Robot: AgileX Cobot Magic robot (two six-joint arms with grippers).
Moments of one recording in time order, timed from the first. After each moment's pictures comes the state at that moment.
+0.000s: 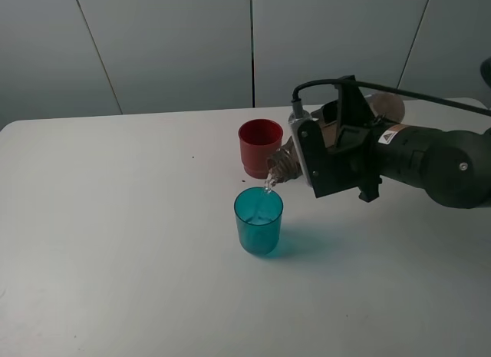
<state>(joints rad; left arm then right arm) 0.06 0.00 -0.51 0.01 1.09 0.06 0.60 1.58 -0.50 0.45 -0.52 -1.98</state>
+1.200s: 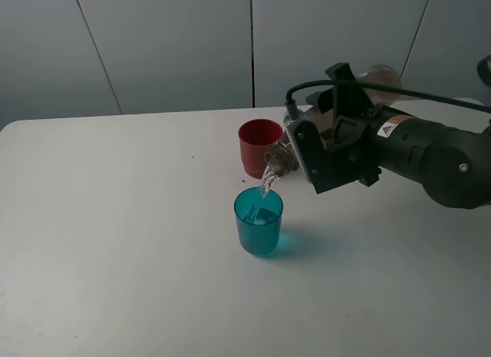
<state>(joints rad) 0.06 0.00 -0.51 0.01 1.09 0.06 0.60 1.58 -0.50 0.38 -0.61 -2.05</state>
